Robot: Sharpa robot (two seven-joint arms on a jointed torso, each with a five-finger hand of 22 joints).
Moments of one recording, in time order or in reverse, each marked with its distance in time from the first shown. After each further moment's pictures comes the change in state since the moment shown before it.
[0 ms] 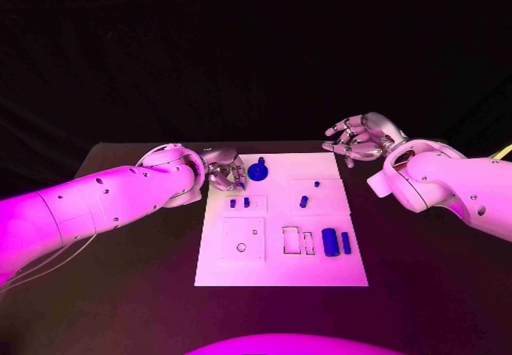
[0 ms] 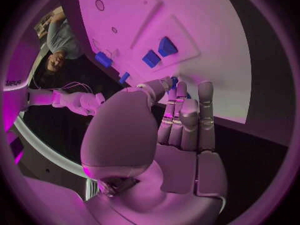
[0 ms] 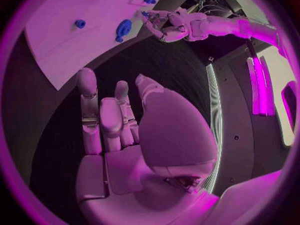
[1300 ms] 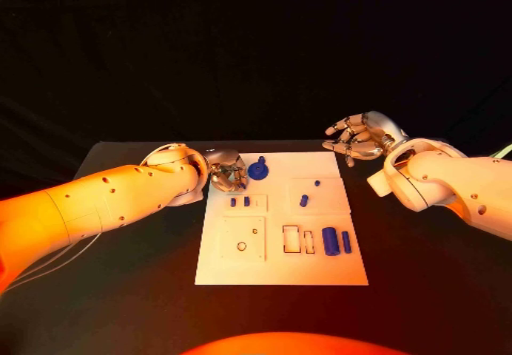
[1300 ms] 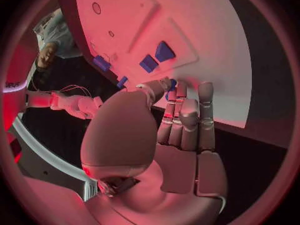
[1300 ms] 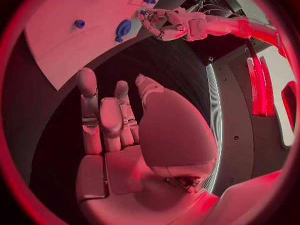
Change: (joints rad) left arm -0.005 0.023 -0.001 -0.027 -0.017 0.024 -0.009; left_hand 0.000 0.000 -0.007 -0.007 0.000 0.001 0.000 -0.014 -0.002 0.000 0.000 -0.012 -0.001 0.000 0.000 0.000 0.000 0.000 0.000 0.000 0.008 0.015; right arm 0.000 0.001 0.000 0.000 0.000 0.000 0.001; right_hand 0.000 0.000 0.000 0.000 0.008 0.000 0.000 0.000 0.000 0.000 0.000 0.000 0.000 0.000 0.000 0.000 0.000 0.000 0.000 0.000 0.000 0.000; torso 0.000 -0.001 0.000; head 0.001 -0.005
